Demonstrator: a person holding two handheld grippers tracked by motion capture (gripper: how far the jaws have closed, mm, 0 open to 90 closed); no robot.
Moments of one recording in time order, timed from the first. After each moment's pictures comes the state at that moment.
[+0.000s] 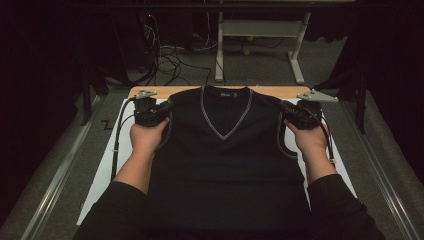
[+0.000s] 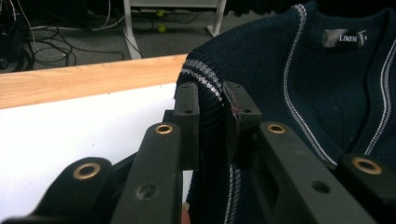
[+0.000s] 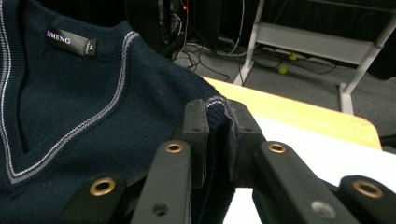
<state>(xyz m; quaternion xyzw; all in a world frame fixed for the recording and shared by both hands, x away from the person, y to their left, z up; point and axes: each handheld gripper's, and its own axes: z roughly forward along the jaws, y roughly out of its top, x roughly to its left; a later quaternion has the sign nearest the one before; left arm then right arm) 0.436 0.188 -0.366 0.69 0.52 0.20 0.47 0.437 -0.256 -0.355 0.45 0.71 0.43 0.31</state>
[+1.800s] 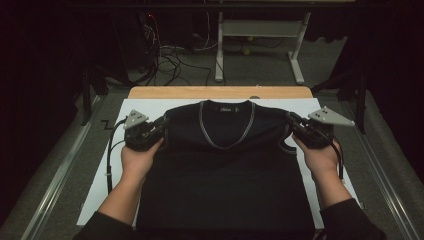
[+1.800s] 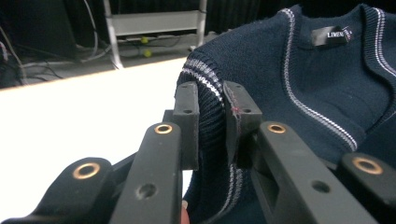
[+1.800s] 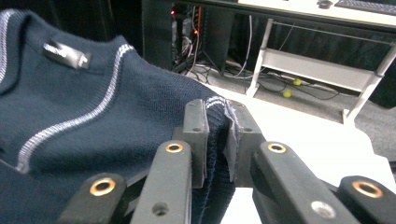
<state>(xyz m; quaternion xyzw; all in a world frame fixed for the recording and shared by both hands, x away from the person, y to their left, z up) 0.356 0.204 -0.391 0.70 0.45 0.22 0.51 0.378 -0.271 -0.366 0.41 0.71 0.47 0.33</state>
